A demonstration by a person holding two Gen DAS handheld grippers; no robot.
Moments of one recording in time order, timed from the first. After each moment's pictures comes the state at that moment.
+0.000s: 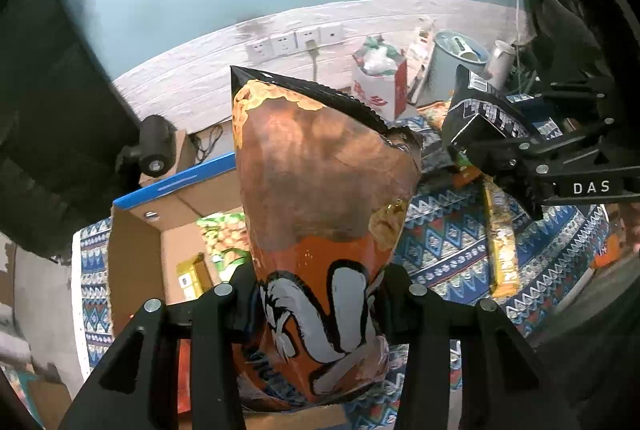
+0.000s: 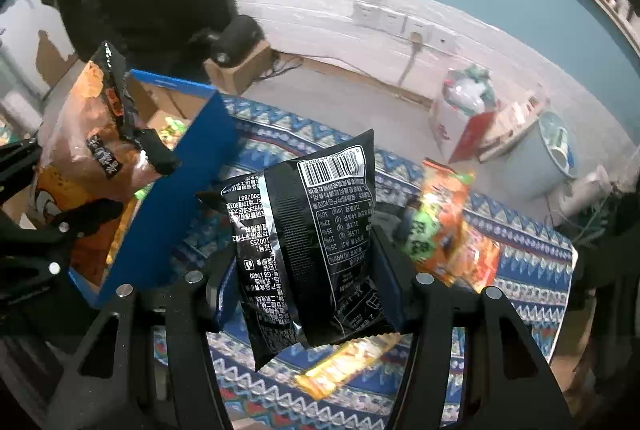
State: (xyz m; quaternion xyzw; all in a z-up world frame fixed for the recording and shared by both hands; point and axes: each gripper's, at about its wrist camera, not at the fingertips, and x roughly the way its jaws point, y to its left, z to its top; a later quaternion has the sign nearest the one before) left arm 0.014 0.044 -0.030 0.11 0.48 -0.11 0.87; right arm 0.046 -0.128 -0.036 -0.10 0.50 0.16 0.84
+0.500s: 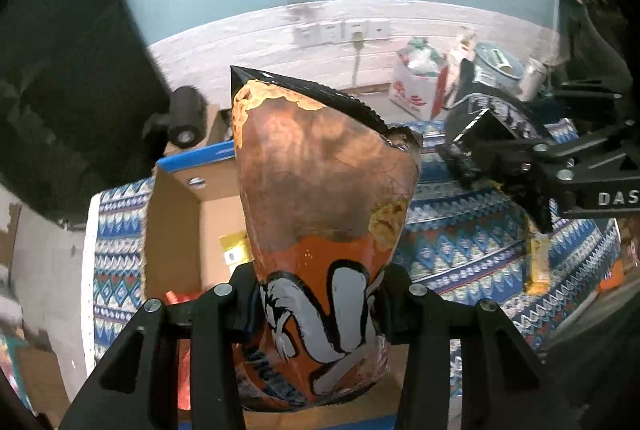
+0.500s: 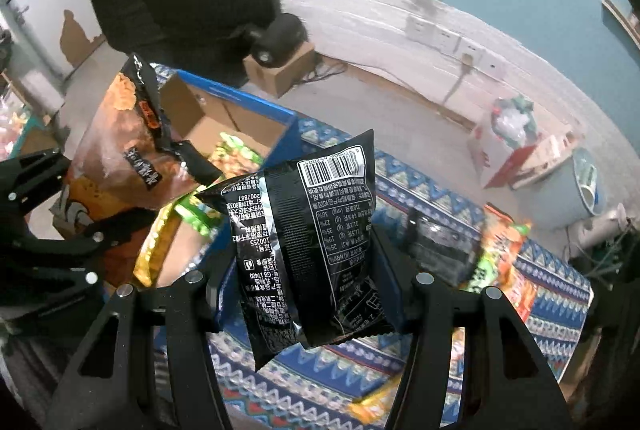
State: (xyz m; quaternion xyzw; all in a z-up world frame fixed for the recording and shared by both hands) left arm 0.020 0.120 -0.041 0.06 0.49 -0.06 0.87; right arm 0.066 -0.040 -0.035 -0.12 0.51 0.20 0.83
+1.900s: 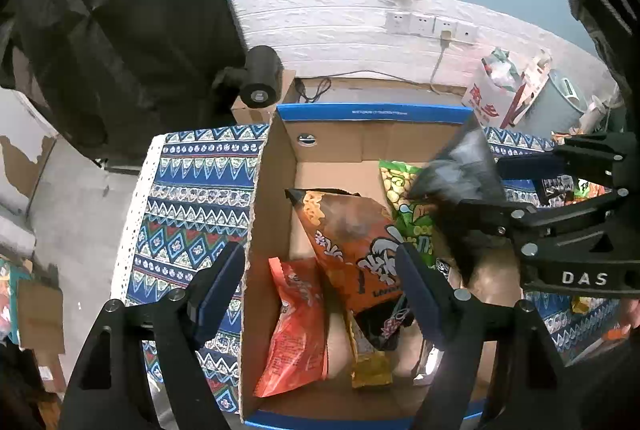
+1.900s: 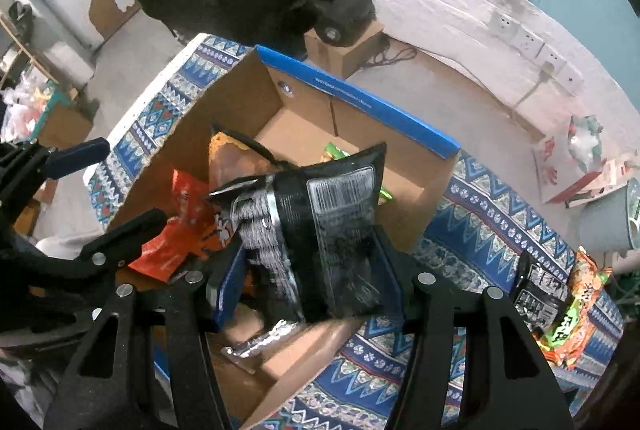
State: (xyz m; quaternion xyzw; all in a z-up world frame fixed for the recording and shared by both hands) left arm 0.019 0.220 -0.050 0.02 0.51 0.05 0.86; right arm 0.090 0.080 -0.083 -0.13 0.54 0.27 0.79
